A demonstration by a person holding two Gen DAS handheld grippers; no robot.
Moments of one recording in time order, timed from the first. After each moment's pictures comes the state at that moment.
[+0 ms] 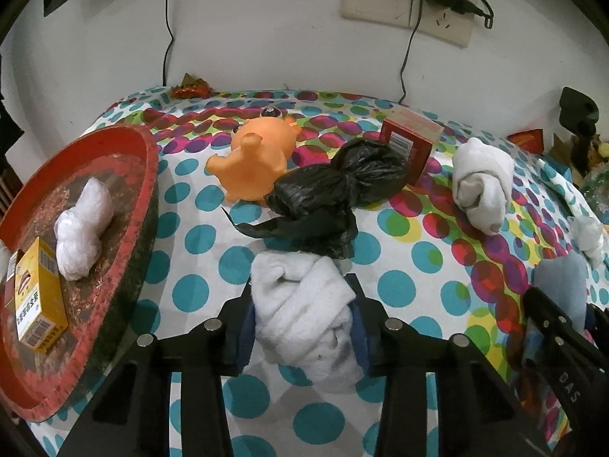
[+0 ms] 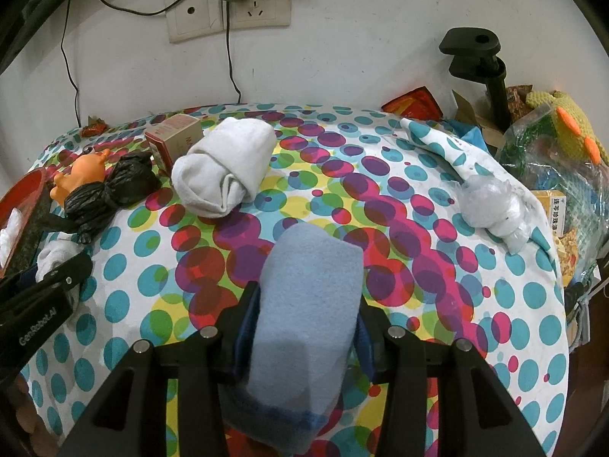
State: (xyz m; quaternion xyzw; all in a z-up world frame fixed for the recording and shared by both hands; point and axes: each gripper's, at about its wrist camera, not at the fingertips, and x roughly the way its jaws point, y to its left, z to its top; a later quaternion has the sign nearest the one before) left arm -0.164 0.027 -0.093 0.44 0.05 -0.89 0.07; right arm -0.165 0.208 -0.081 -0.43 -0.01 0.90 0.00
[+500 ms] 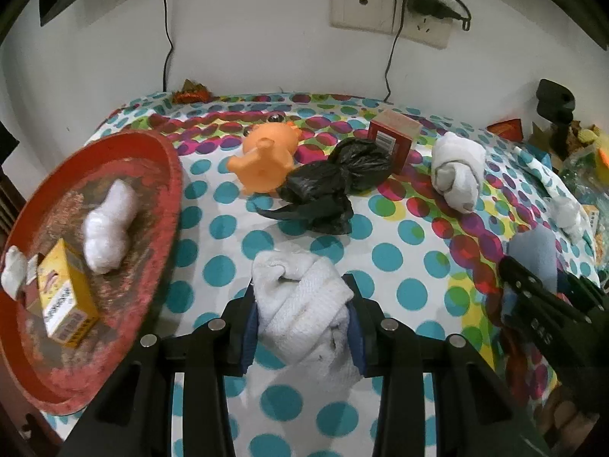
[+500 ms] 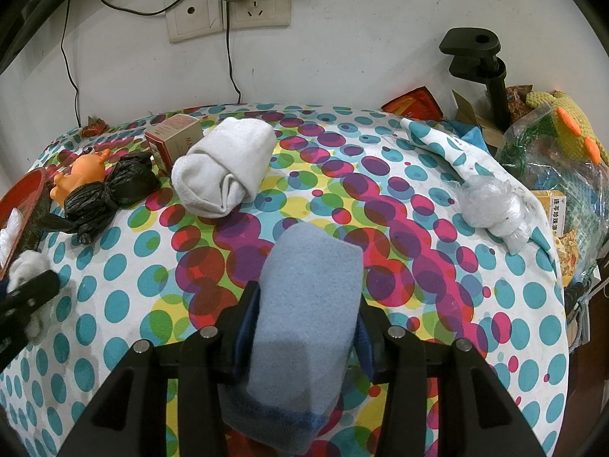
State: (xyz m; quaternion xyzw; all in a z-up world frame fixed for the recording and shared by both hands) left arm -0.136 0.020 -0.061 0.45 0.03 -0.89 0.05; right arm -0.165 0.208 -0.080 -0.43 -0.01 0.90 0.00
